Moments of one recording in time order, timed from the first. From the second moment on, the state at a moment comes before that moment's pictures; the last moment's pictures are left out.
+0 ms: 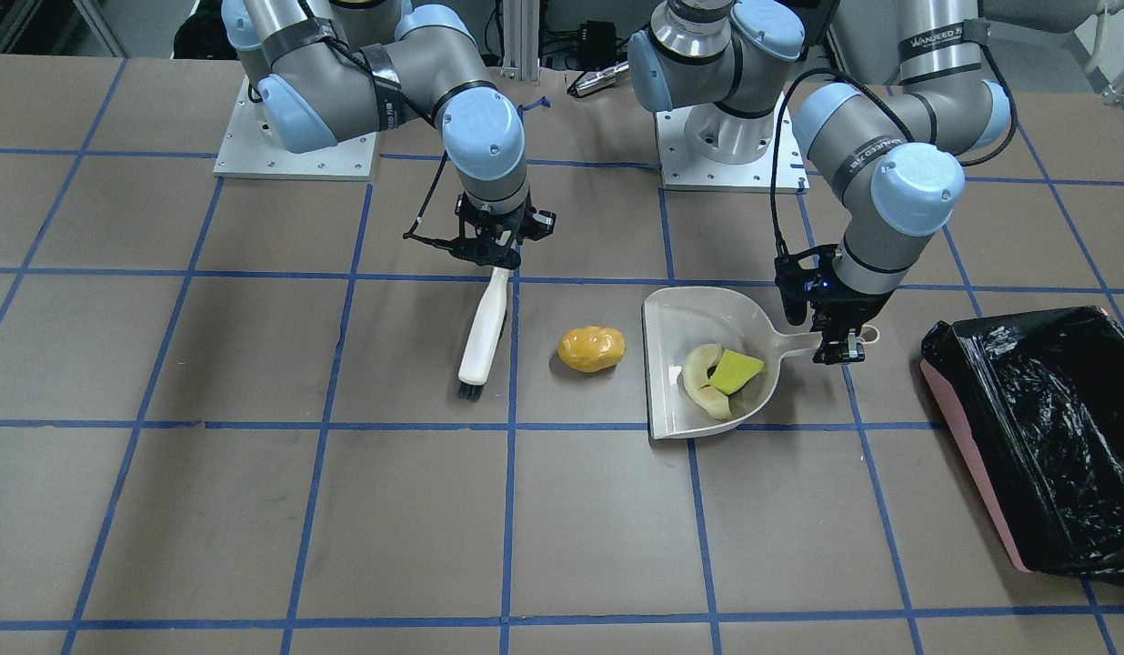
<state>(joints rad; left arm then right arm) -1.28 -1.67 -2.17 -0.82 1.67 1.87 2.08 -1.37 2.02 -1.97 -1.34 0.71</state>
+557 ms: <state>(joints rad) -1.30 -1.69 -2.17 -0.82 1.67 1.84 2.19 -1.17 1.81 -2.07 -1.31 0.80</state>
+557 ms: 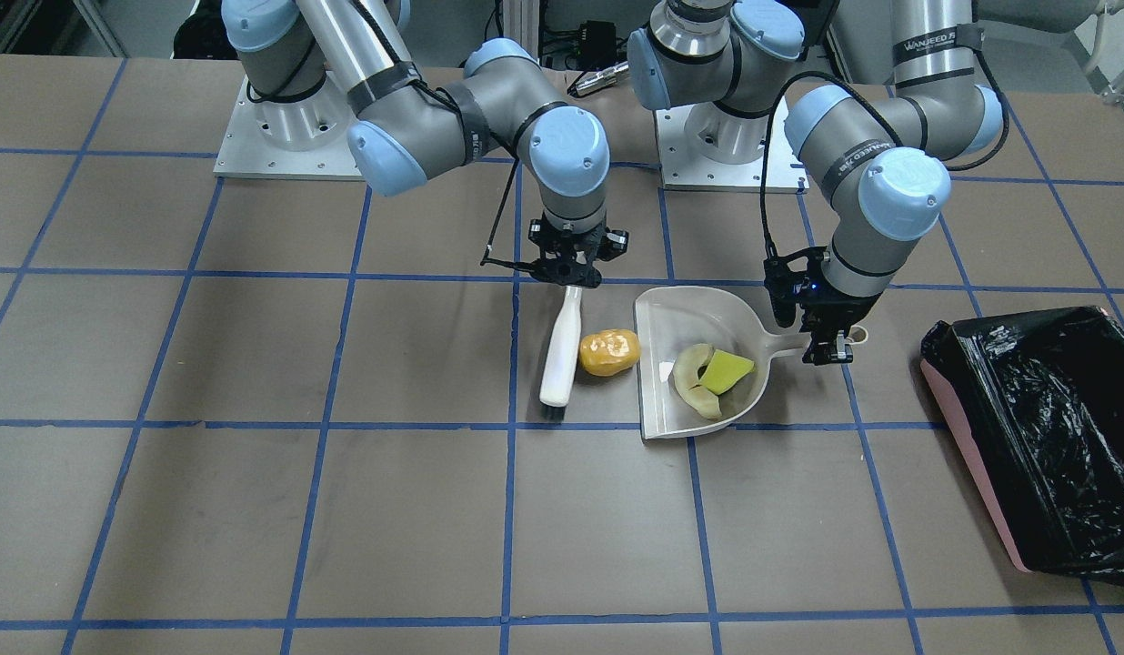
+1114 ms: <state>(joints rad) -1.30 -1.69 -2.17 -0.82 1.67 1.84 2.23 -1.02 1.53 -2.03 -1.25 0.80</state>
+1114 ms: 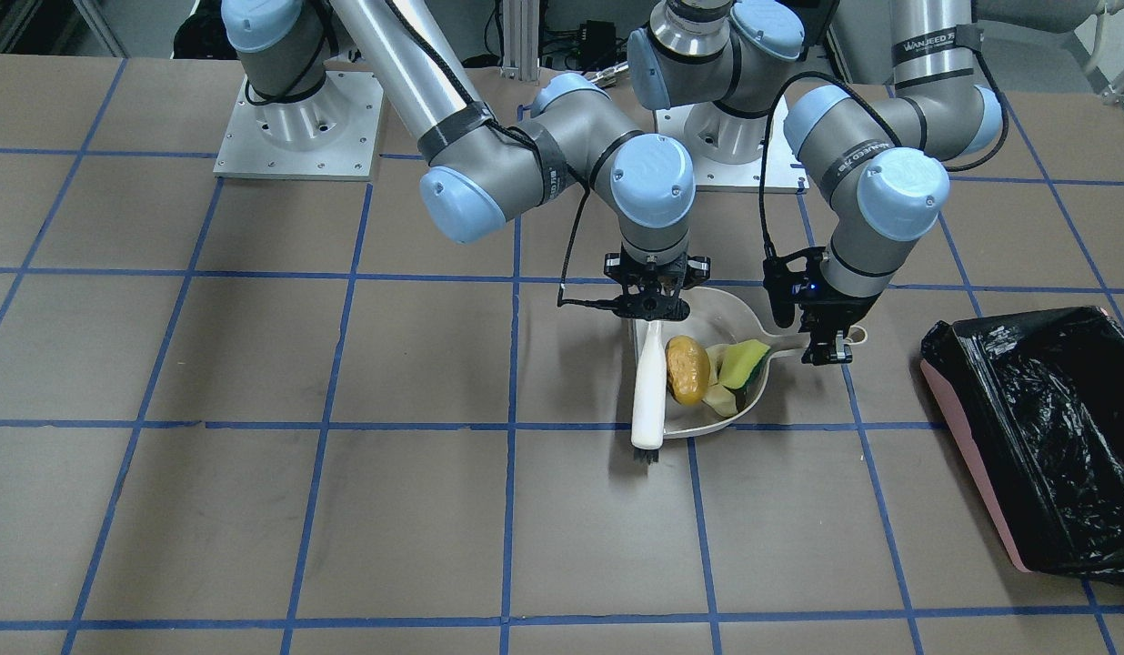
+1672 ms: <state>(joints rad) -1.29 -1.69 -2.17 -0.82 1.66 1.85 2.19 -1.06 1.49 -1.83 -1.33 0.65</state>
